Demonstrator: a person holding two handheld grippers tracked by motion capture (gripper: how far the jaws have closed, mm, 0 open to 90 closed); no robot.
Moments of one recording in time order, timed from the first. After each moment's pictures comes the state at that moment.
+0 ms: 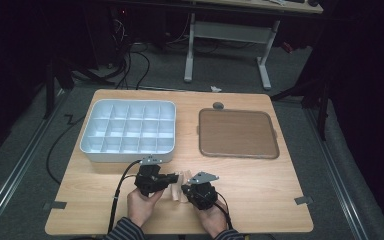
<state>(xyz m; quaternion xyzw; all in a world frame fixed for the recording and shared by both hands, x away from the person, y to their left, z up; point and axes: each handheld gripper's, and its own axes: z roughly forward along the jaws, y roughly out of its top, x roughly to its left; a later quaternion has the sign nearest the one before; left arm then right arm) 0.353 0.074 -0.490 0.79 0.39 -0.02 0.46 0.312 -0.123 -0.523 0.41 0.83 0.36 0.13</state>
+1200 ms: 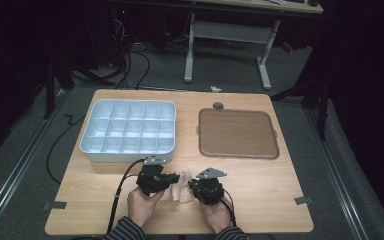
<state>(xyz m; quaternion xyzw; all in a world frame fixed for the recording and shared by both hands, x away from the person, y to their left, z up) 0.352 0.067 -0.481 0.81 0.38 -0.01 0.44 0.323 -0.142 -0.524 0.46 0.80 0.35 0.15</state>
